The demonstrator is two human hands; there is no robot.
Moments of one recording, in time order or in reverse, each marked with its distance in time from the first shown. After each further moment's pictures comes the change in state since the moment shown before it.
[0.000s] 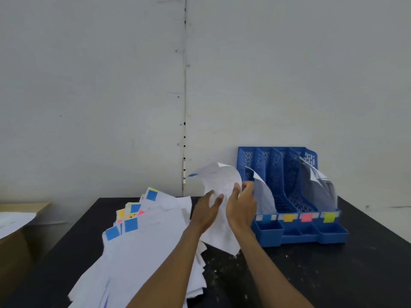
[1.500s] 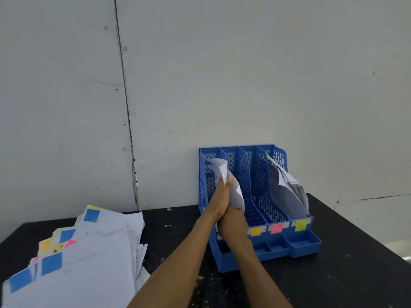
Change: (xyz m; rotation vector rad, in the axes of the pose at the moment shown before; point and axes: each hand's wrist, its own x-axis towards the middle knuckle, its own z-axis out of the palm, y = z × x) left_hand 0.116 0.080 0.161 -0.503 -0.350 0.078; right_hand 0.111 0.130 -0.015 -0.594 -0.530 -0.006
